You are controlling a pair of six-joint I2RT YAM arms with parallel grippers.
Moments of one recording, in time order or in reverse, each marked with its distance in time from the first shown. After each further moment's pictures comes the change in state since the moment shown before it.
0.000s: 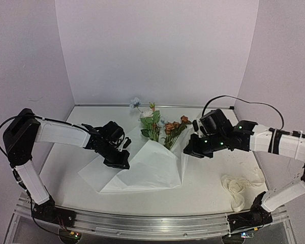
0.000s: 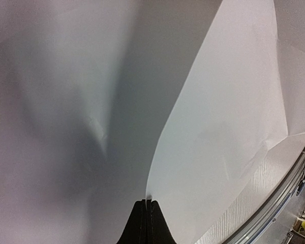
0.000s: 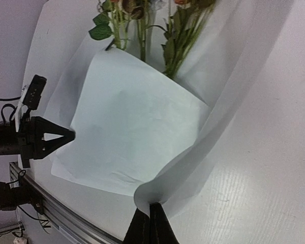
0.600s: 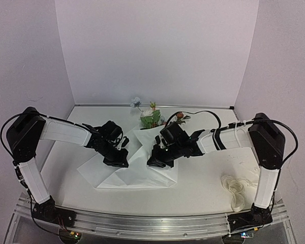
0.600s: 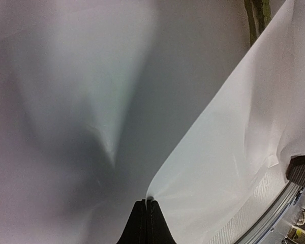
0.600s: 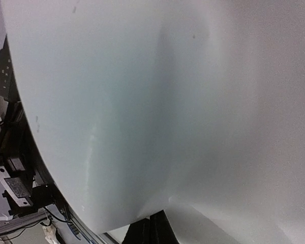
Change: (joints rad) left arm 0.056 0.049 0.004 0.042 0.021 0.000; right arm 0.088 0.572 0.203 0.368 -0.233 0.162
